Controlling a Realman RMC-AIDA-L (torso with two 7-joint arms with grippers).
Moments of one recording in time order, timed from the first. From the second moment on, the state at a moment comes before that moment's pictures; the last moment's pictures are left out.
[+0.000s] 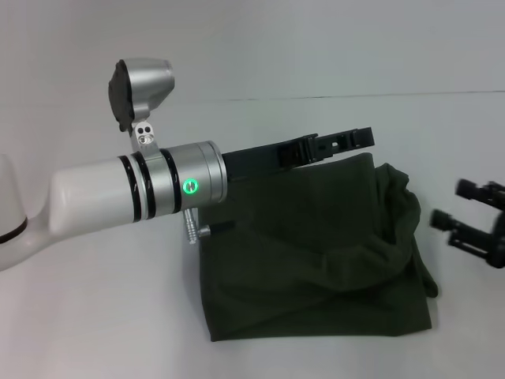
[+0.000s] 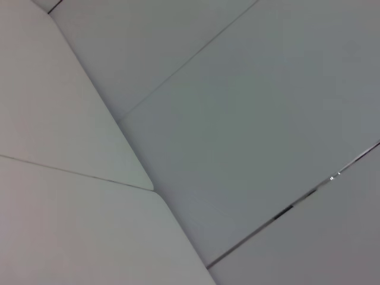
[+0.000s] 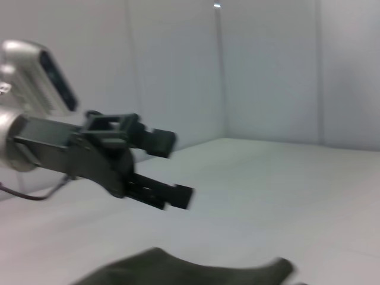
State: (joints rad) left arm -0.71 -2.17 1.37 0.57 1.31 1.03 -2.04; right arm 0.30 2.09 -0.47 -0.68 -1.86 -1.56 1.09
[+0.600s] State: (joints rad) left arm -0.66 -2.17 1.31 0.57 1.31 1.07 -2.01; right arm 0.36 2.09 -0.69 -0.62 -1.87 -1.38 1.14
